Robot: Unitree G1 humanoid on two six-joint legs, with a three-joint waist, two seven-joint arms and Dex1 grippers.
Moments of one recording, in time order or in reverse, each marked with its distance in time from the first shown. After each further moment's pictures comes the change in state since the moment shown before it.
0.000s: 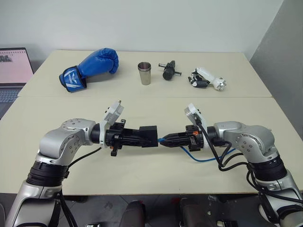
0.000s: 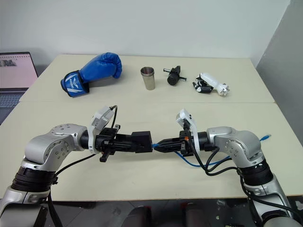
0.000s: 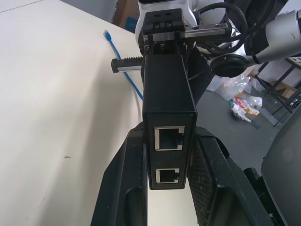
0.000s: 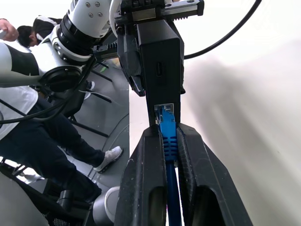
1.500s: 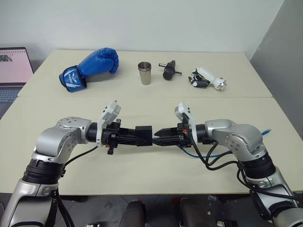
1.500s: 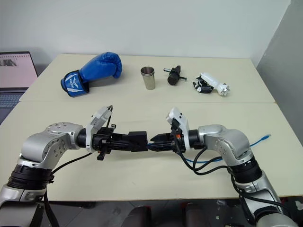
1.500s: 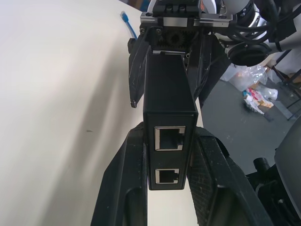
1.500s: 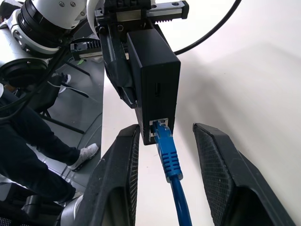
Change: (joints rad) left arm -0.015 0.033 -0.009 0.034 0.060 -0.012 -0.027; right arm -0.046 0.080 0.062 0.035 -0.119 -0.050 -0.059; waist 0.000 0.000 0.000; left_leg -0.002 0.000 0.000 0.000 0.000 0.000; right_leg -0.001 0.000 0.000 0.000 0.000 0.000
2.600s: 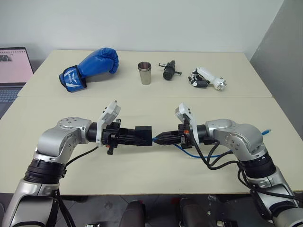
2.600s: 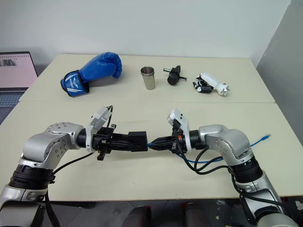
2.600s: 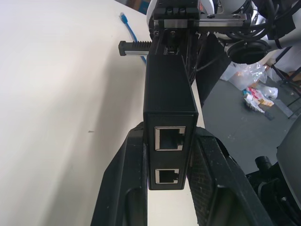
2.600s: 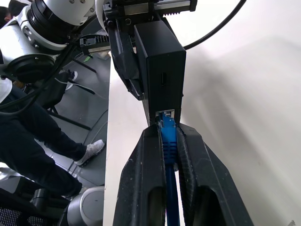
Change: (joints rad) left arm 0.000 -0.011 -0.001 0.024 0.017 -0.030 -0.023; right arm -0.001 -0.007 0.001 0.009 -0.019 0.001 0.055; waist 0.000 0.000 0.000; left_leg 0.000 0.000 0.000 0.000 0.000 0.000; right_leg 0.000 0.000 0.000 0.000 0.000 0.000
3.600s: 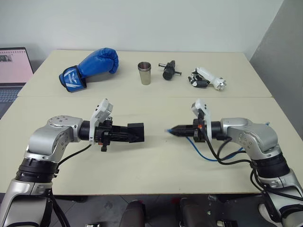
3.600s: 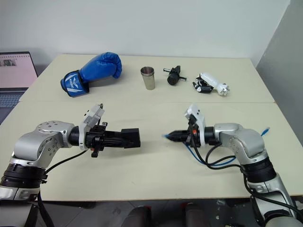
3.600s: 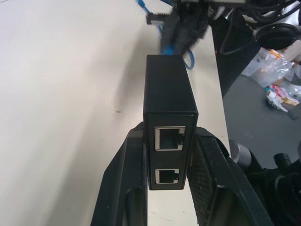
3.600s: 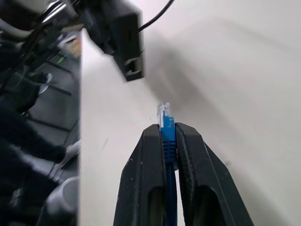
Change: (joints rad) left arm 0.000 0.051 0.025 0.050 0.045 -0.027 0.028; right arm 0.028 -0.068 -0.101 0.131 -0.096 -0.132 -0.079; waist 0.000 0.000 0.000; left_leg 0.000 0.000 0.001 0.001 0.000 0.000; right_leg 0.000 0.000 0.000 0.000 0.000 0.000
